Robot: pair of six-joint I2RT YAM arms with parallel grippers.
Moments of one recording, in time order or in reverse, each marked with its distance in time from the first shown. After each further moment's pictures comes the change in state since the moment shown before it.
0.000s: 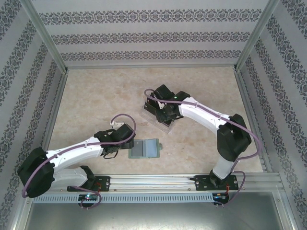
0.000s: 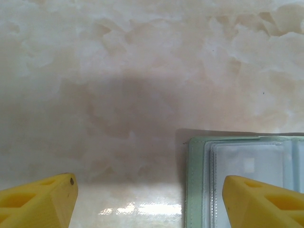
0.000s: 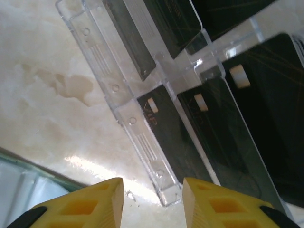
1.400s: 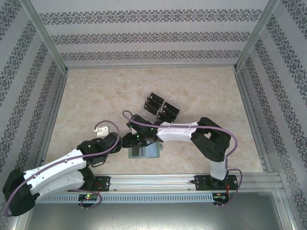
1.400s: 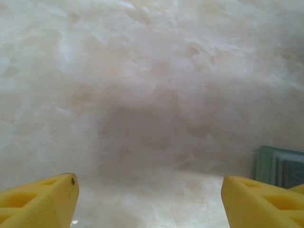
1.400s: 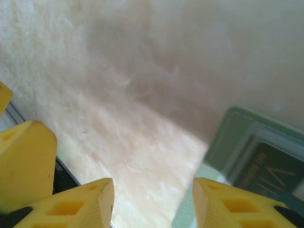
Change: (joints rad) left arm -0.004 -0.359 -0.144 -0.182 -0.187 -0.123; right arm 0.349 0.166 -0.193 0.642 -0.430 0.631
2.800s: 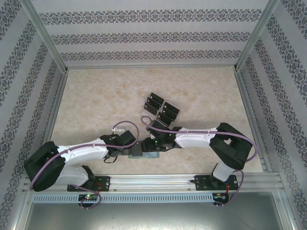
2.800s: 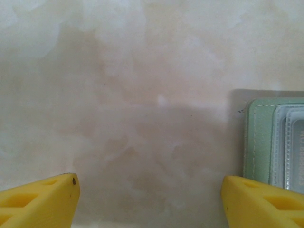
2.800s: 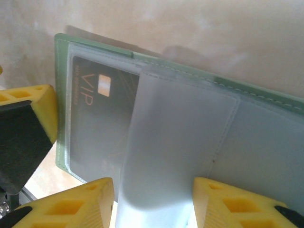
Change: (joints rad) left arm -0.027 0.445 0.051 0.219 0.169 0.112; right arm -0.061 -0.260 -0.379 0.028 0.106 -0.026
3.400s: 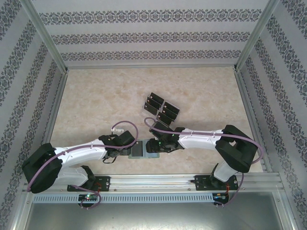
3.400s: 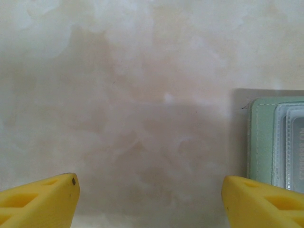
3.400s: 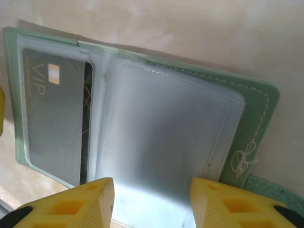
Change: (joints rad) left arm -0.005 -0.029 0.002 -0.030 -0.011 0.000; right arm 0.000 -0.061 -0.024 -0.114 0.092 -0.013
